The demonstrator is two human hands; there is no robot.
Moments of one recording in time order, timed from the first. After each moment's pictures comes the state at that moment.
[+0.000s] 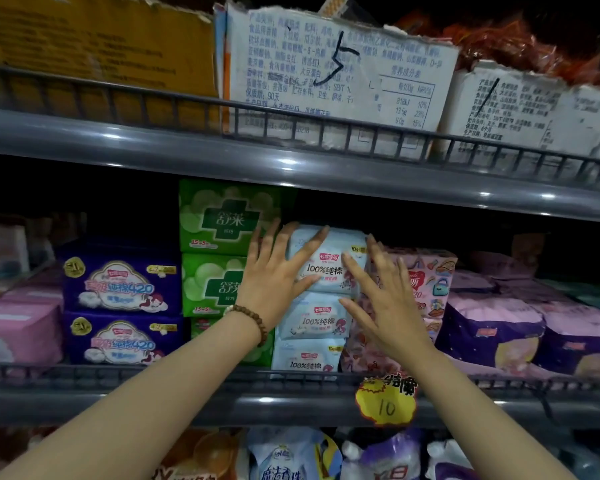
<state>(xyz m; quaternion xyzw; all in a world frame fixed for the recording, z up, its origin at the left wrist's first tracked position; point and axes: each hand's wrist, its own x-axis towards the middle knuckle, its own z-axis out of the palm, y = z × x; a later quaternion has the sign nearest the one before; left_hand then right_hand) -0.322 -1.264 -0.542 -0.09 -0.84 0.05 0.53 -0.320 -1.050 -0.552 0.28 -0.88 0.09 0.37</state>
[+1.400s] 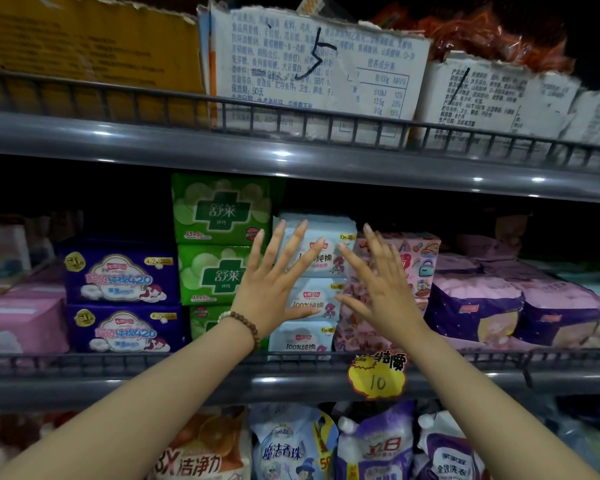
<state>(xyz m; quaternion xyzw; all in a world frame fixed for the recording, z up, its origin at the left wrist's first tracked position) -0.293 -1.258 -0.559 -0.14 -0.86 0.14 0.46 -0.316 -1.036 -0.556 0.28 -0.88 0.06 0.37</state>
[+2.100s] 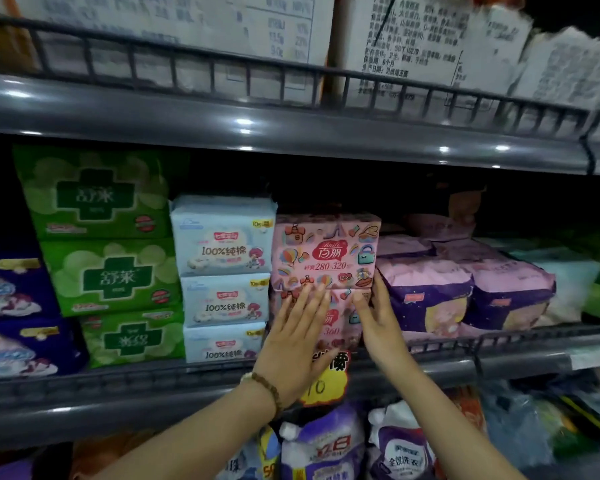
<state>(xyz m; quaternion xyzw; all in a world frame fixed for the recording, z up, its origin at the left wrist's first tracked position) -0.323 -1.111 -0.655 -0.23 -0.91 -0.01 0.34 -0.332 -0.949 -0.622 0.09 -0.77 0.61 0.14</state>
